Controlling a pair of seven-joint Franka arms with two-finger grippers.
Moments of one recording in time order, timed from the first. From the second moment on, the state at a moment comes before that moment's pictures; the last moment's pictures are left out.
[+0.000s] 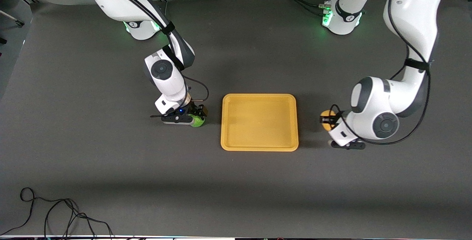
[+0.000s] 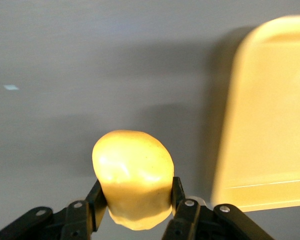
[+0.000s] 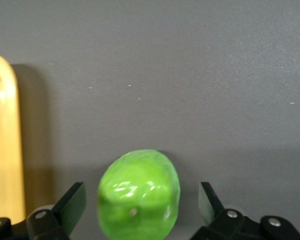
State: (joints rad) left arm -0.15 0.53 -0.14 -1.70 -0.13 1.95 -0.19; right arm 0.55 0.46 -0.03 -2.12 -0.06 2.73 0.68
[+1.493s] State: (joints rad) left arm -0.33 0.70 -0.15 -1.55 -0.10 2.01 -0.38; right arm 0.52 0.30 -0.06 -1.76 -0.05 2.08 0.58
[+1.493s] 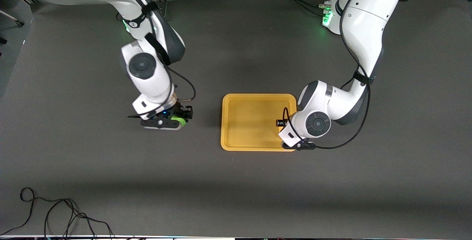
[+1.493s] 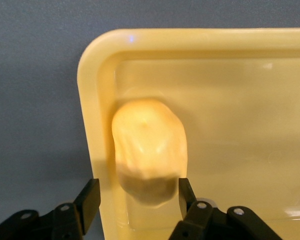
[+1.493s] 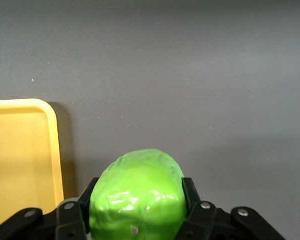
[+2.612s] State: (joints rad) left arm -0.02 0.19 -0.12 -1.51 -0.01 1.62 0.00; right arm 0.63 0.44 0.01 -1.33 0.06 1.82 0.81
